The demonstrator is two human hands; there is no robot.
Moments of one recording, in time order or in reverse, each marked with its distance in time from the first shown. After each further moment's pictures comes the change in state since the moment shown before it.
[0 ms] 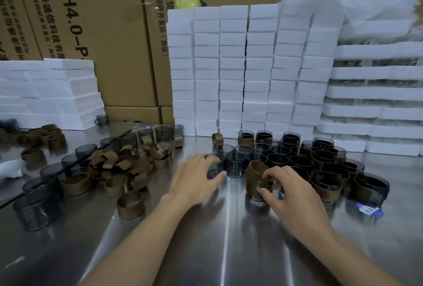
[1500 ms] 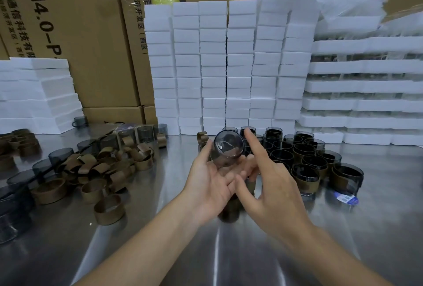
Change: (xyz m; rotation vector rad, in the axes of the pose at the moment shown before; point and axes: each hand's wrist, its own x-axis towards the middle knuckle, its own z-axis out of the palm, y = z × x) left_hand -0.026 0.106 -0.031 -2.053 -0.361 -0.549; right_hand -0.011 -0.039 -0.019 0.201 0.178 -0.227
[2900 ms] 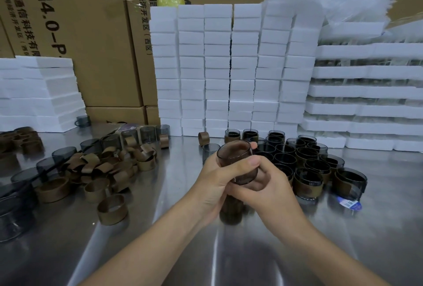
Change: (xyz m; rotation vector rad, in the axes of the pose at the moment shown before) left_hand -0.009 -0.001 0.007 0.449 -0.181 0.325; right_hand 0.011 -0.023 0.005 0.902 -0.093 0.466
